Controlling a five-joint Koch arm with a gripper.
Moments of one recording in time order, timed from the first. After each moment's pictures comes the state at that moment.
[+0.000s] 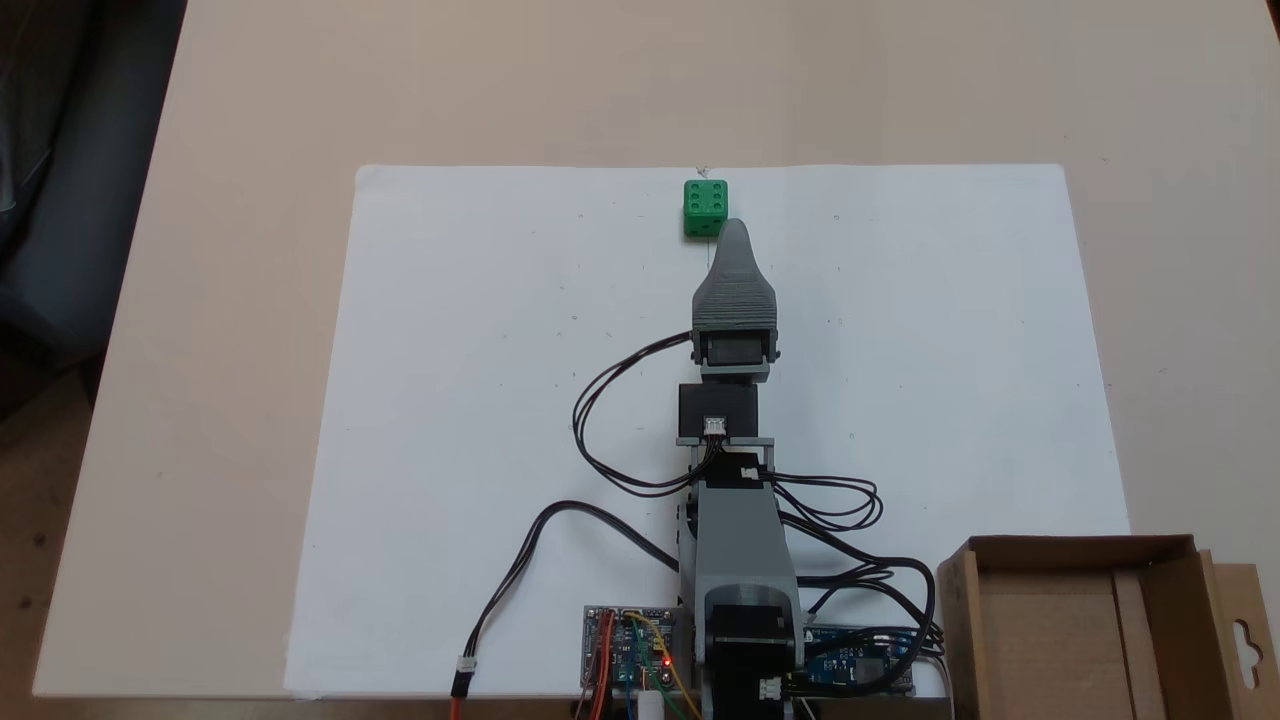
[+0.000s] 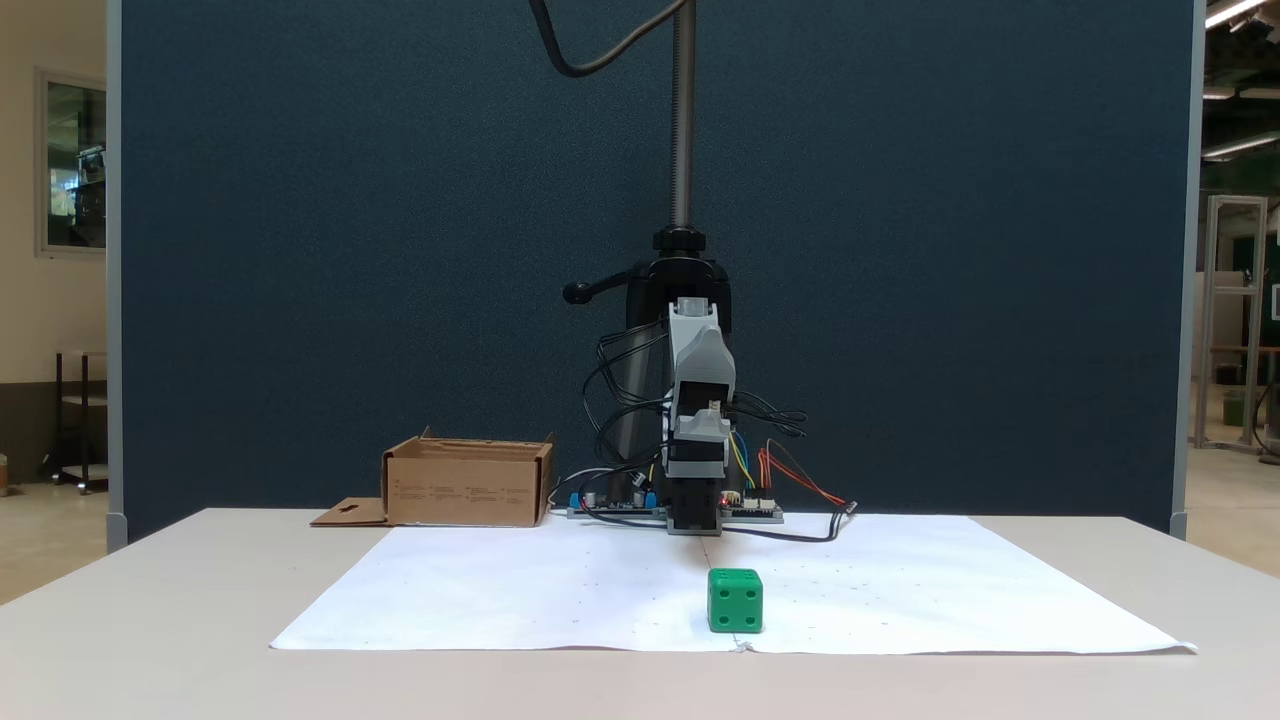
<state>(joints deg) 0.0 129.3 175.6 -87.1 -3.6</state>
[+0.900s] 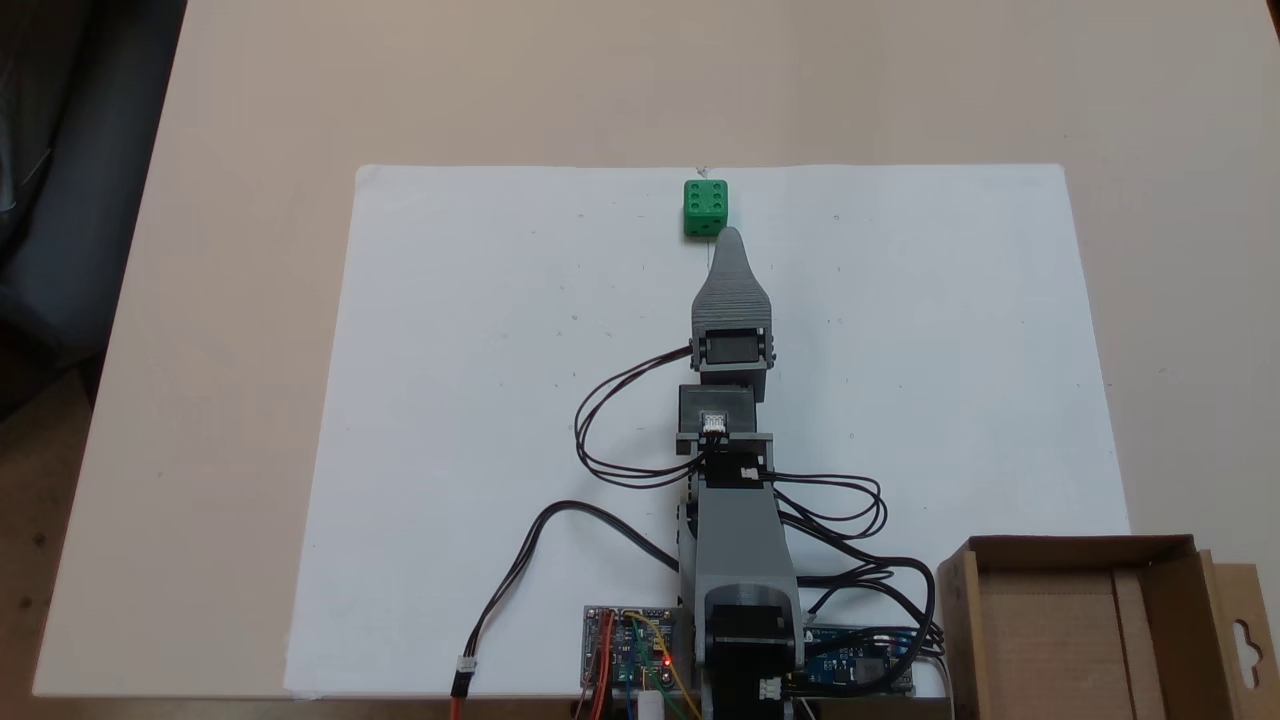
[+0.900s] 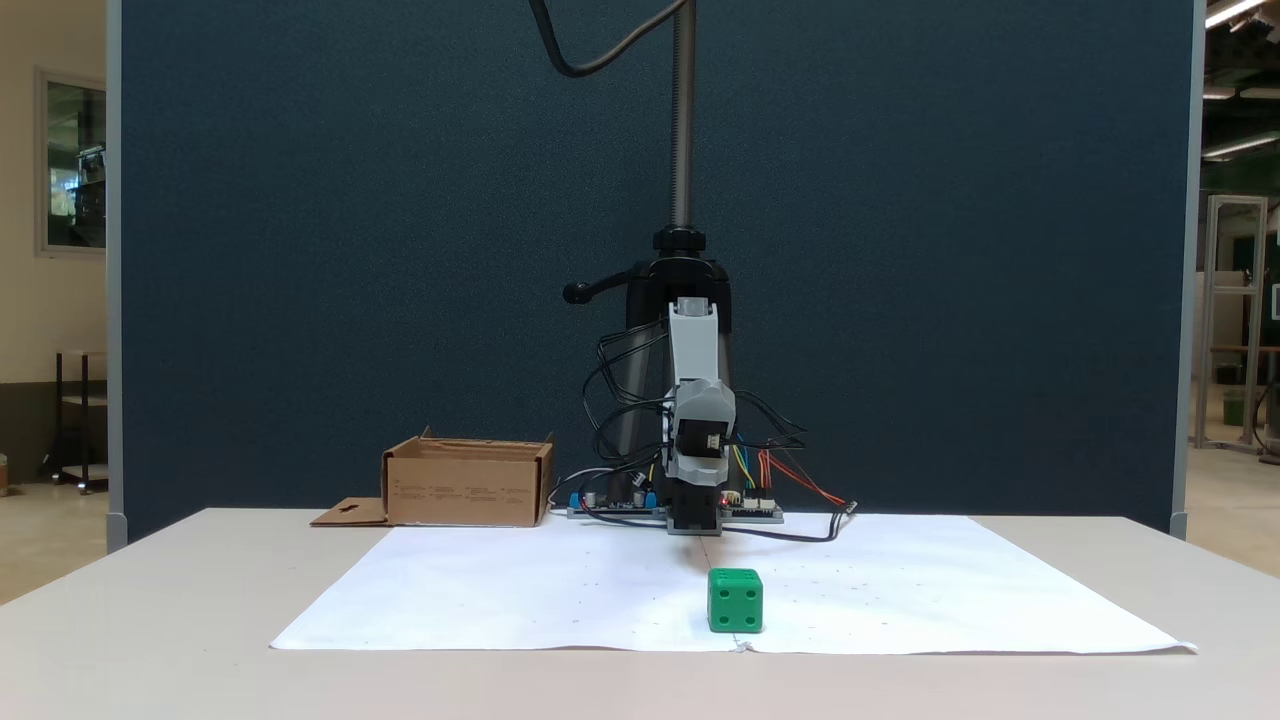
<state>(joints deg) 0.0 129.3 175.6 -69.4 -3.5</state>
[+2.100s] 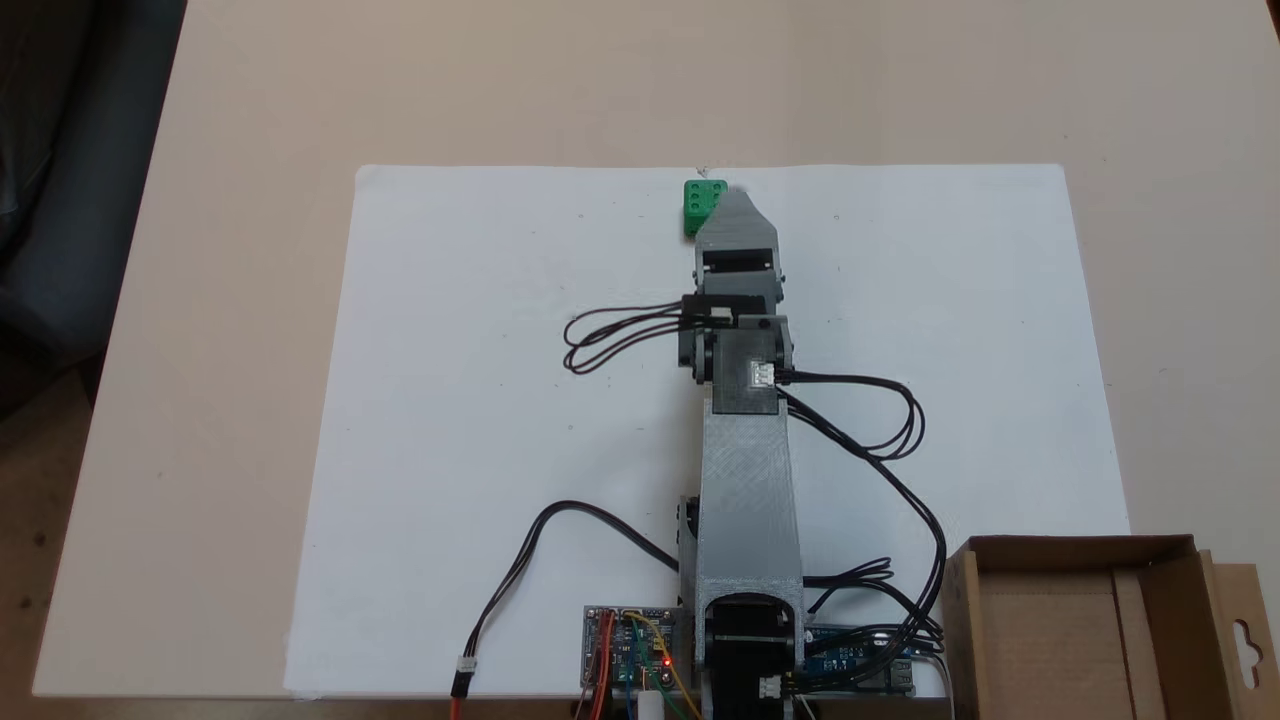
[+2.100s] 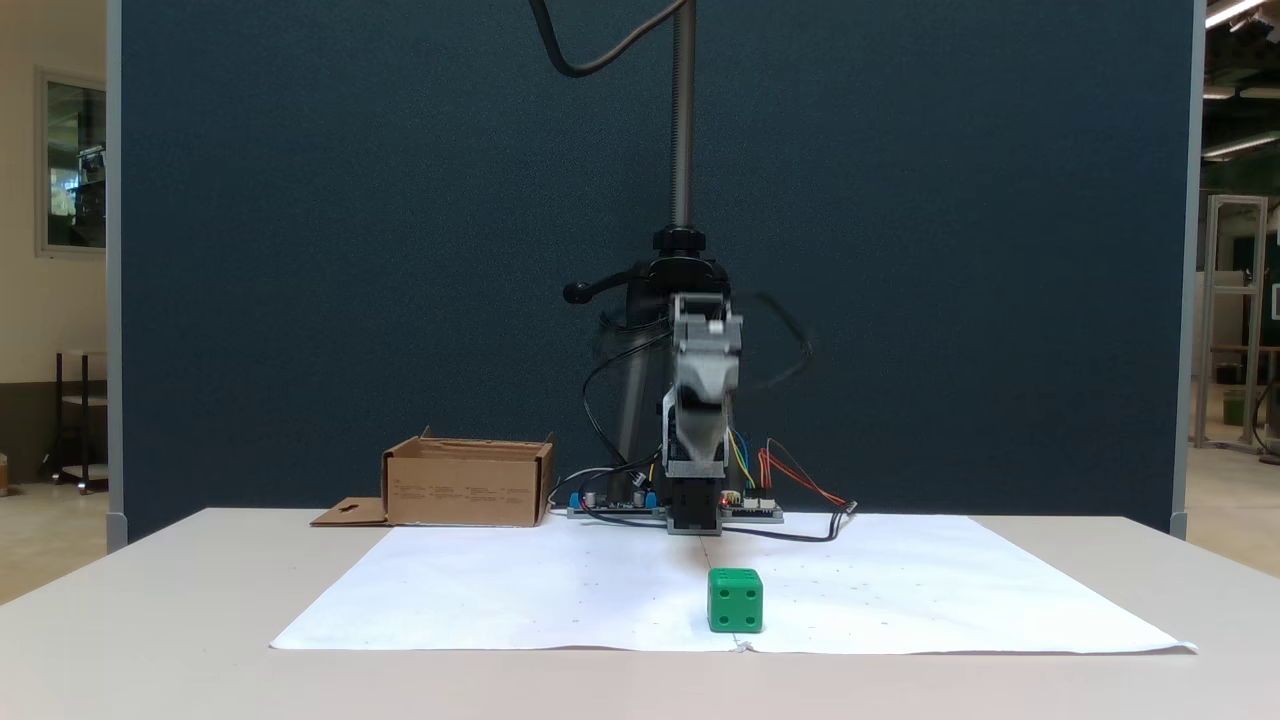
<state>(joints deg) 0.0 129.2 124.5 17.7 -3.5</state>
